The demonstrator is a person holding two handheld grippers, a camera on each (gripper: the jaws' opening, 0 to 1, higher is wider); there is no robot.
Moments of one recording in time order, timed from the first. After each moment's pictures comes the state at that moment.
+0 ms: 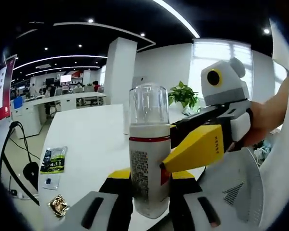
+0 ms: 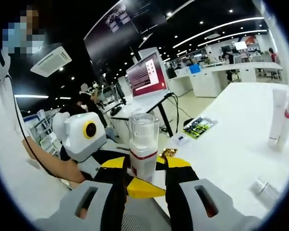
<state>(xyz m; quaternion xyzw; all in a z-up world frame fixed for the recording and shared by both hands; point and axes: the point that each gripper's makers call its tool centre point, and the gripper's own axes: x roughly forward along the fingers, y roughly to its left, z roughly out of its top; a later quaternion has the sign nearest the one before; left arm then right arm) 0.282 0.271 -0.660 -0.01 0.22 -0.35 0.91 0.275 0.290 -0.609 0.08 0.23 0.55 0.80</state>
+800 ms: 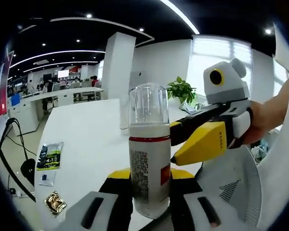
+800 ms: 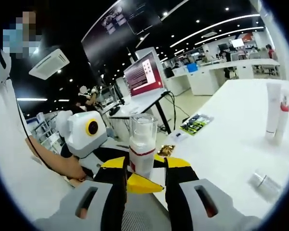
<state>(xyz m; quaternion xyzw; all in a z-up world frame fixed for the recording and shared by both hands) 0.277 0.264 -0.663 -0.03 0.23 -0.37 0.90 0.271 0.274 -0.612 0.09 0.23 0.54 0.80</state>
